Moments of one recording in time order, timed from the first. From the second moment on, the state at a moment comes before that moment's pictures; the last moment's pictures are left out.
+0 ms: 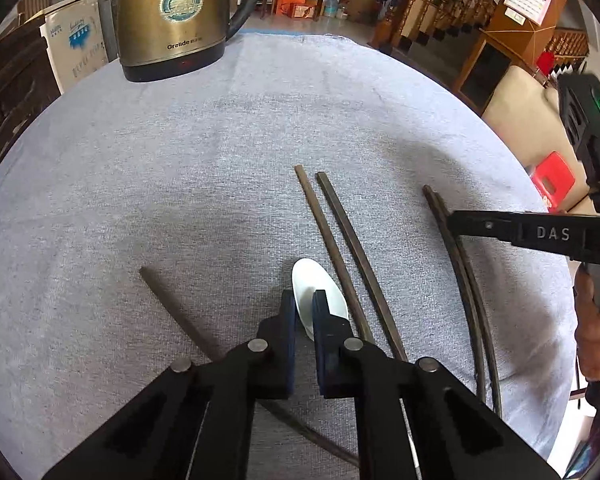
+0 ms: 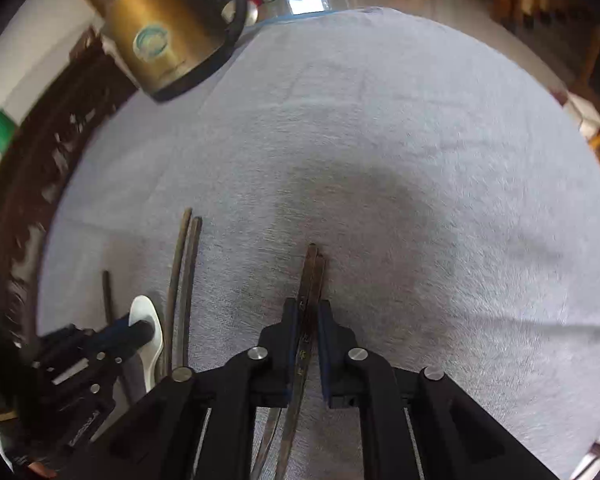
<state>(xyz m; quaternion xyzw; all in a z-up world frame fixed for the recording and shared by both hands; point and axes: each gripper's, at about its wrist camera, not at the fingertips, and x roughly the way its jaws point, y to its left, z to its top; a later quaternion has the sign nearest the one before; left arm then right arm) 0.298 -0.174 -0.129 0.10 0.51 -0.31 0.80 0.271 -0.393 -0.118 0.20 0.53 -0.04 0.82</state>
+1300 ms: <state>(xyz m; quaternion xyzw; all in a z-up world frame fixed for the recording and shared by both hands) 0.302 -0.142 -0.107 0.05 0.48 -0.28 0.83 0.245 -0.390 -0.081 0.21 0.47 -0.06 0.85</state>
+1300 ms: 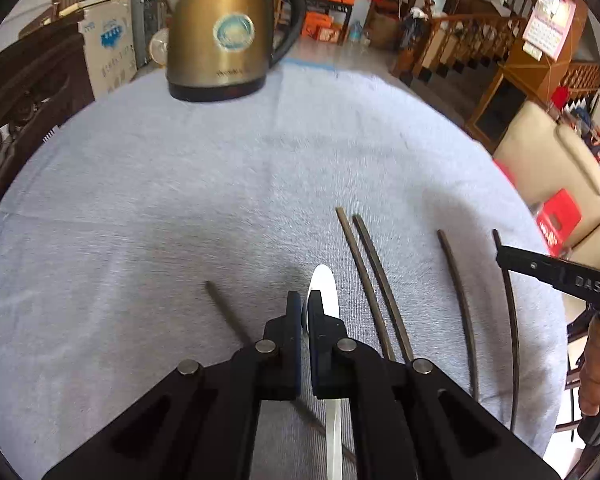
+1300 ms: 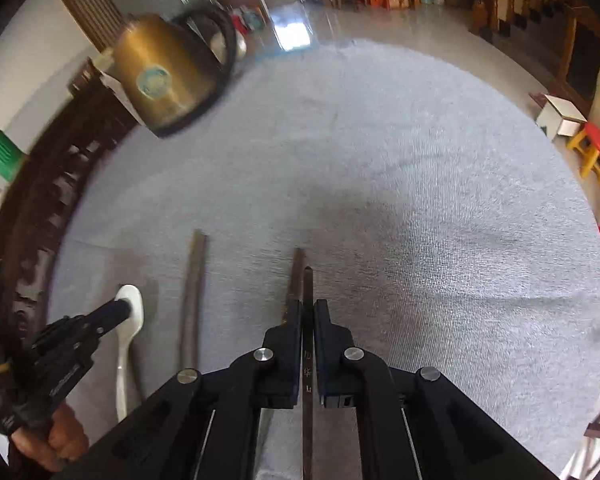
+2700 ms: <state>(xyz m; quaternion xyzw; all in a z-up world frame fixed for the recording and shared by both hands) 0.073 -0.059 -0.007 -0.10 0.13 -0.24 0.96 -0.036 -0.239 0.120 0.15 0.03 -0.03 0.99</state>
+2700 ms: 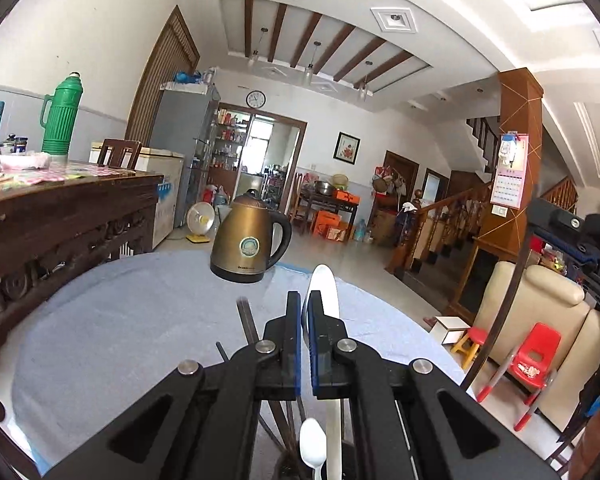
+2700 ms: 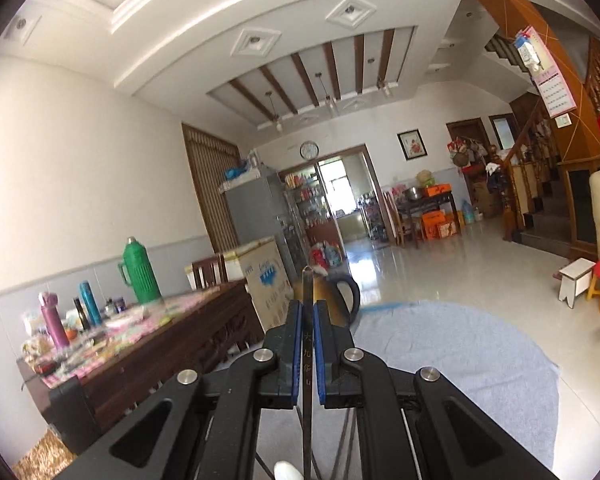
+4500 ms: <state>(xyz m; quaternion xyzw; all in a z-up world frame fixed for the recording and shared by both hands) 0.128 0.112 -0.144 -0.25 0.47 -0.07 0.84 -0.010 -0.356 -0.042 0.30 0.24 -0.09 0.92</state>
